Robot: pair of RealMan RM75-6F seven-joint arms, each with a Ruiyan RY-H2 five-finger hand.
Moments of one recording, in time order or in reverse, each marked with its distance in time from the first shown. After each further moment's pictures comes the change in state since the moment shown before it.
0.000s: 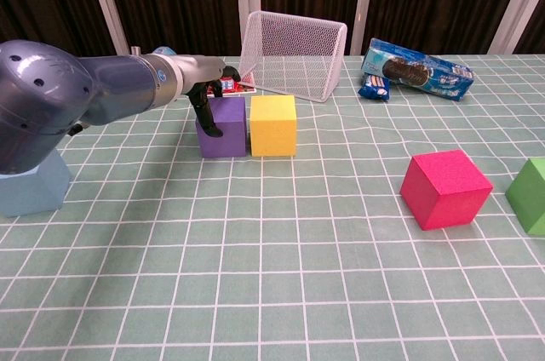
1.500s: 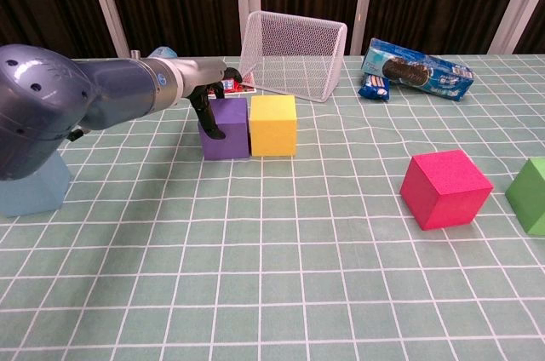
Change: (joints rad) left arm 0.005 0.000 -0.001 -0.025 0.000 0.017 -0.001; right arm -0.002 0.001 0.003 -0.008 0.008 0.001 -0.005
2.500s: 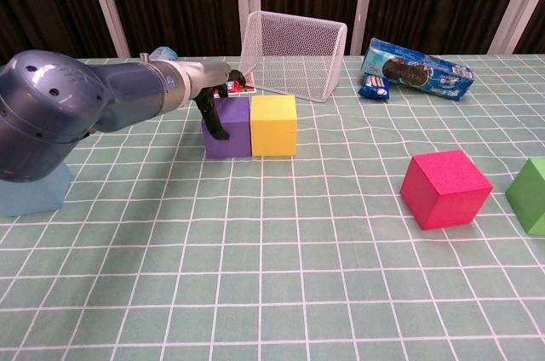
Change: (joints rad) left arm -0.012 -0.033 -0.009 0.046 0.002 -0.015 0.003; right arm -0.002 0.001 0.003 -0.007 0.012 -0.002 -0.007
